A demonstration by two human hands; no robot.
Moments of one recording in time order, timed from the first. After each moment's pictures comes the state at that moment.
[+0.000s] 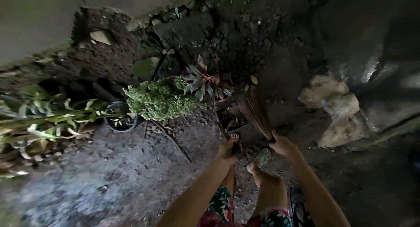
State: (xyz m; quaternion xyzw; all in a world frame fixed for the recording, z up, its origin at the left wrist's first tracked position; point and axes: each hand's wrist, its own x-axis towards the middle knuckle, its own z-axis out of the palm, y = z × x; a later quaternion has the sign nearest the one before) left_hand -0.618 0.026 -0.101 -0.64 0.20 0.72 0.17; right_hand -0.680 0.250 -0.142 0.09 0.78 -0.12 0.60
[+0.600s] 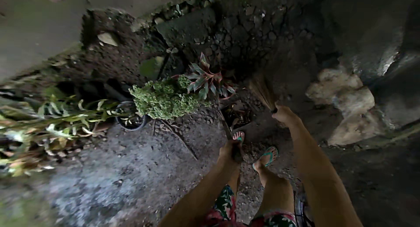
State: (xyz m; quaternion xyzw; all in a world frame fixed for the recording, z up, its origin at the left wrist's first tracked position) left_hand -0.619 0.024 -0.094 -0.69 0.23 0.66 0.18; right_hand -0.775 0.229 -0.204 0.08 0.84 -0.14 0.52
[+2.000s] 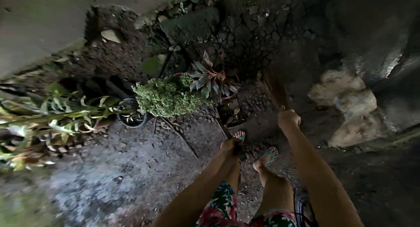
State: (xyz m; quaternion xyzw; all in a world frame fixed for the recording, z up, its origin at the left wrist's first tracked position) left_hand -0.618 0.014 -0.106 -0.67 0.28 0.65 0.22; right_hand -0.752 0.197 -0.169 0.06 0.84 0.13 0.52
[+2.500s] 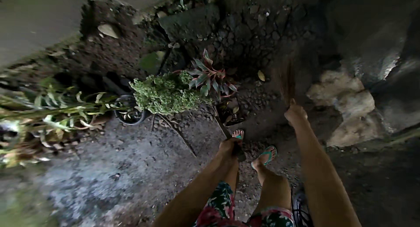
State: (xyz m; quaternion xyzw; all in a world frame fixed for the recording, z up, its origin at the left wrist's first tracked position) left_hand -0.609 0.012 -0.109 -0.66 0.28 0.66 0.22; right_hand -0.774 0.236 -0.187 0.16 0.87 -0.01 0.47
